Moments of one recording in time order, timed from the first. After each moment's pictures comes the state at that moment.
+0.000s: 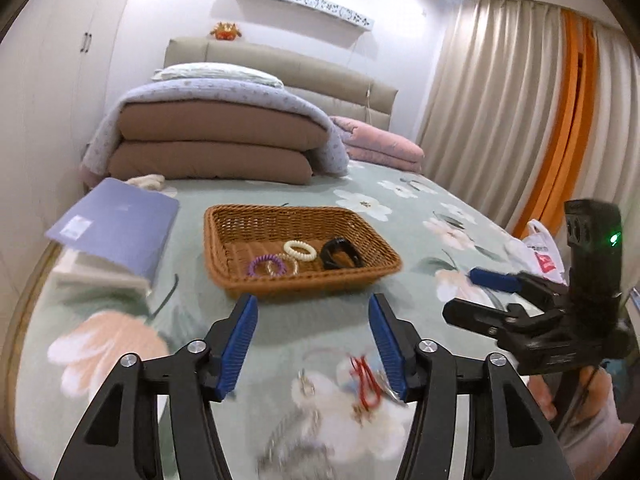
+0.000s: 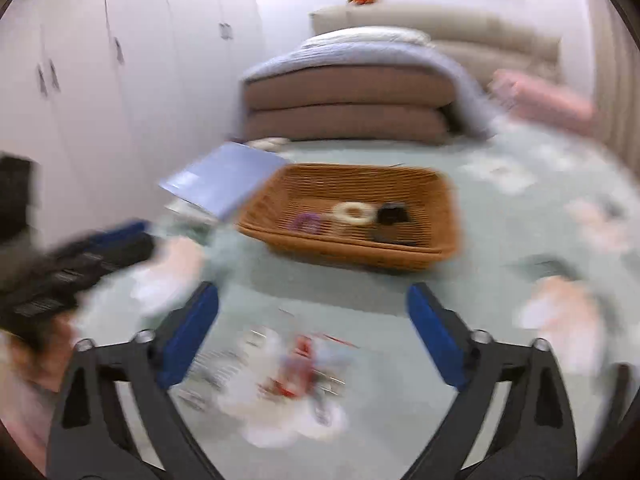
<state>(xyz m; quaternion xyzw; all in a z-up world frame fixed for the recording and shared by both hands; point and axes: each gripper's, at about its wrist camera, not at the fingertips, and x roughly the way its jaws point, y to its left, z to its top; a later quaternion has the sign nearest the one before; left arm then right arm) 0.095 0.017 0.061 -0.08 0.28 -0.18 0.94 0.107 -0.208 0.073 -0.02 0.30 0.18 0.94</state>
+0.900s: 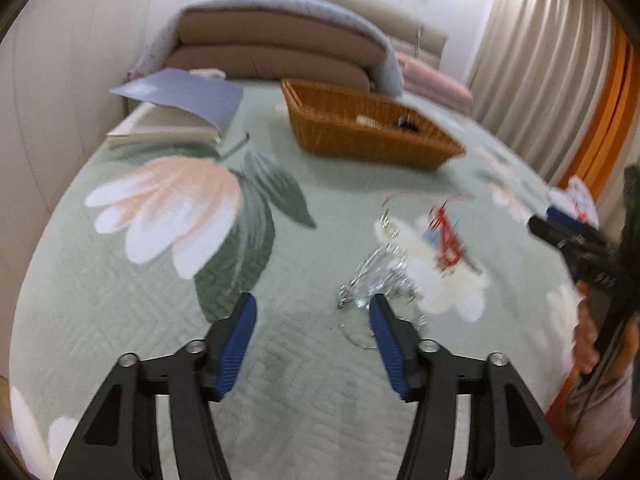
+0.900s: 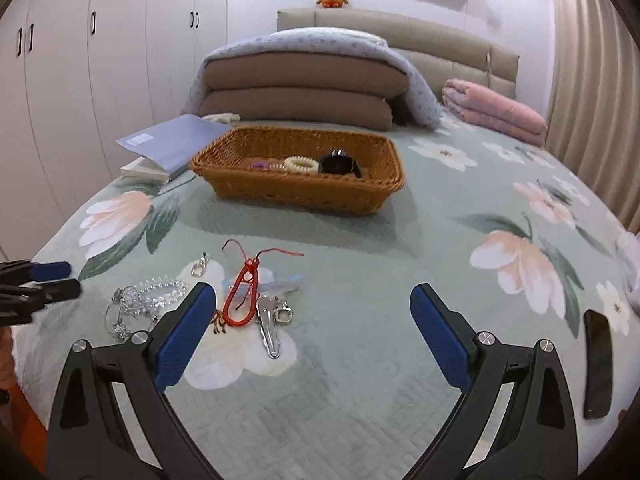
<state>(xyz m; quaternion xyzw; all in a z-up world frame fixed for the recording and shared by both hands) 0.054 0.062 -0.050 -0.07 0.41 -0.11 0.90 0.054 -0.220 -0.003 -0.05 0.30 0.11 0.95</state>
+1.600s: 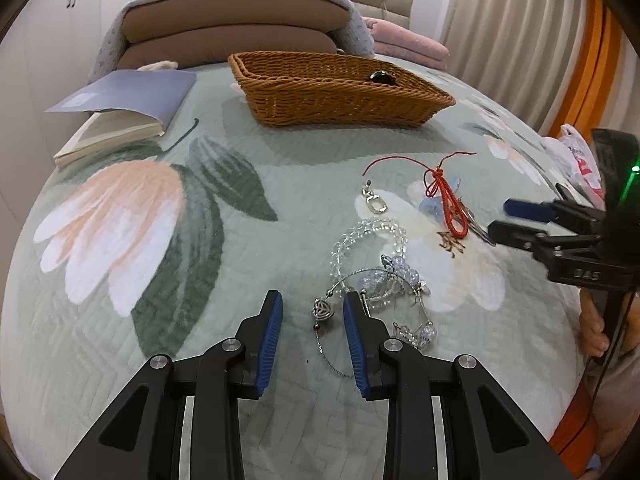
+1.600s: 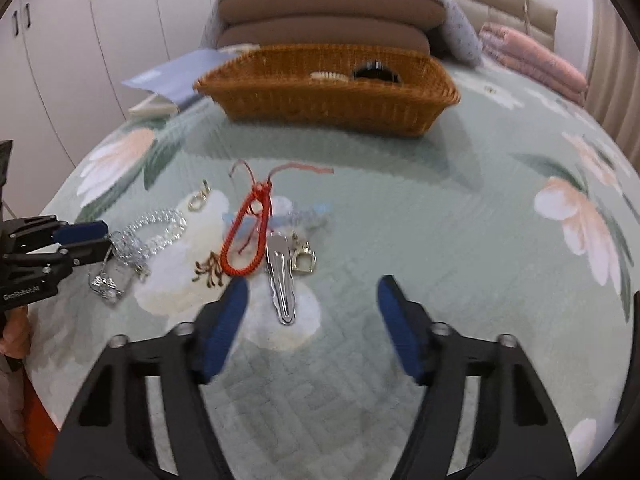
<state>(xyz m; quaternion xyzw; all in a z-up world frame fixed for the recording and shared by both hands) 0.085 0.028 -0.069 0.00 0.43 -0.15 0.89 0.105 -0.208 -0.069 -0.04 0.41 0.16 0.90</state>
